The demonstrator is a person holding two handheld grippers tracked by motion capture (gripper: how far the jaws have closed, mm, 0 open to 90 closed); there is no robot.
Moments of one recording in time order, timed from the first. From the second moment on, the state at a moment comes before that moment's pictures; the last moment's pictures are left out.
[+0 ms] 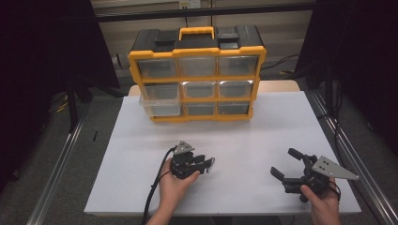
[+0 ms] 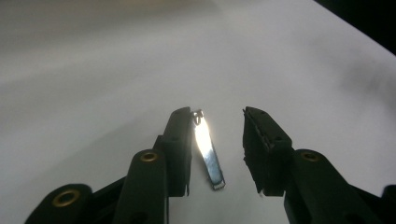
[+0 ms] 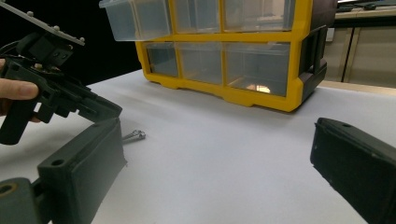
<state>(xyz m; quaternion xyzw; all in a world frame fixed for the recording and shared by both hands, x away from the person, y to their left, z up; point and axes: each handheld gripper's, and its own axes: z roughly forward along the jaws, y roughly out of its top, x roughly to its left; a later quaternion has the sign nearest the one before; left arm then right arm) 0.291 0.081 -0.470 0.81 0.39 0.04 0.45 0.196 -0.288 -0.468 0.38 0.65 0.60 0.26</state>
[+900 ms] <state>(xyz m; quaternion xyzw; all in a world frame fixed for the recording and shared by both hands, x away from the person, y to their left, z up) 0.298 0.064 -0.472 0.78 0.43 0.07 0.45 0.194 -0.293 -0.467 0.38 0.65 0.60 0.26</state>
